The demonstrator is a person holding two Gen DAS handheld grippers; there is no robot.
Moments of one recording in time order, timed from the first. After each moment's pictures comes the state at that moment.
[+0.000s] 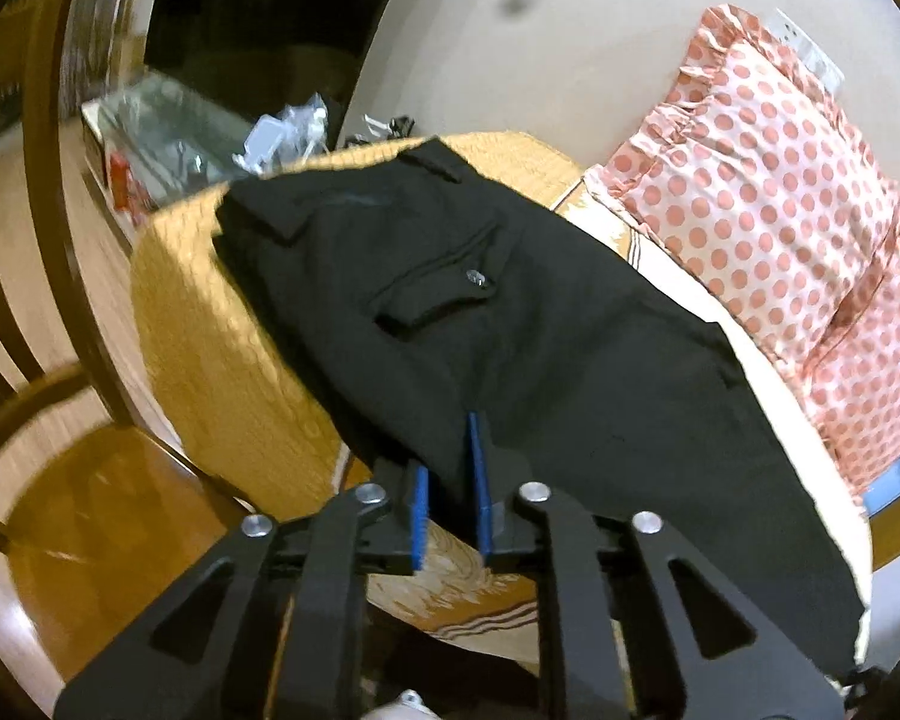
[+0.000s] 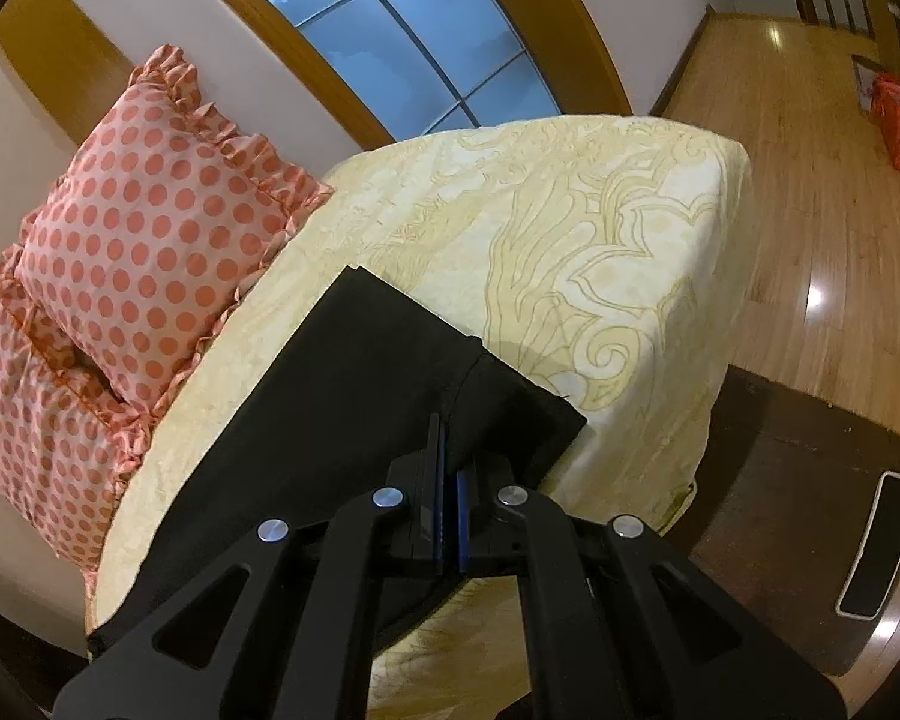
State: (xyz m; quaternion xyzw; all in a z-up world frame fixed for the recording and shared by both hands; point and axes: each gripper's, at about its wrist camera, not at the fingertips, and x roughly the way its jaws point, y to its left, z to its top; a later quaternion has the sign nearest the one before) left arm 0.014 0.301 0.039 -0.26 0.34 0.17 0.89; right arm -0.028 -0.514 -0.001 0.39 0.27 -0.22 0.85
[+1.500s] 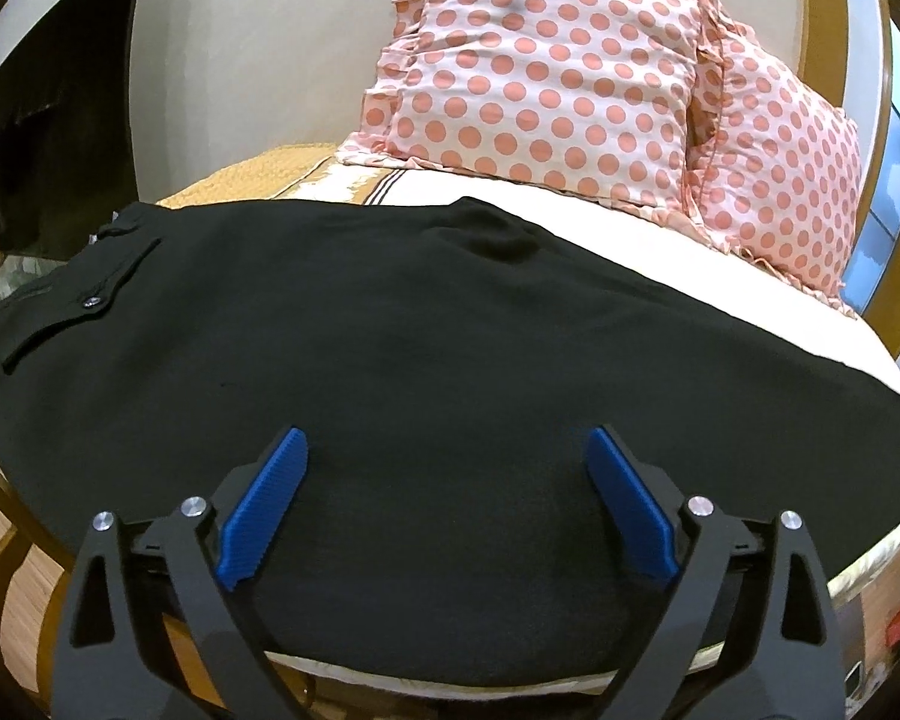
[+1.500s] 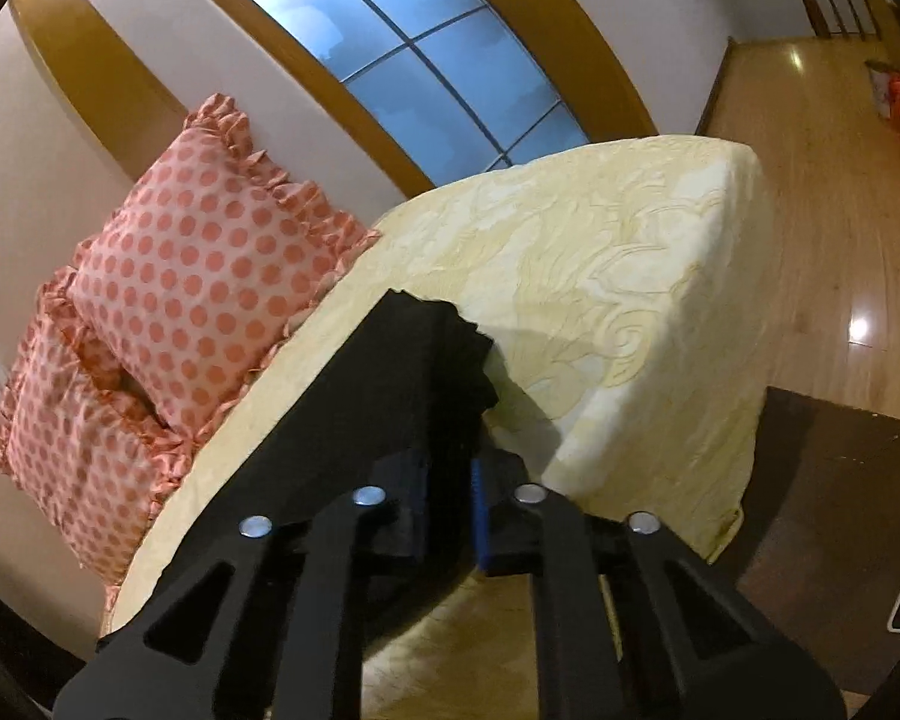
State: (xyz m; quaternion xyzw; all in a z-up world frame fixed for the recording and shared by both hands) left arm 0.062 0.144 0.025 -0.07 0.33 0.02 0.94; right arm -0.047 -0.490 -0.010 0.39 0.17 -0.19 0.89
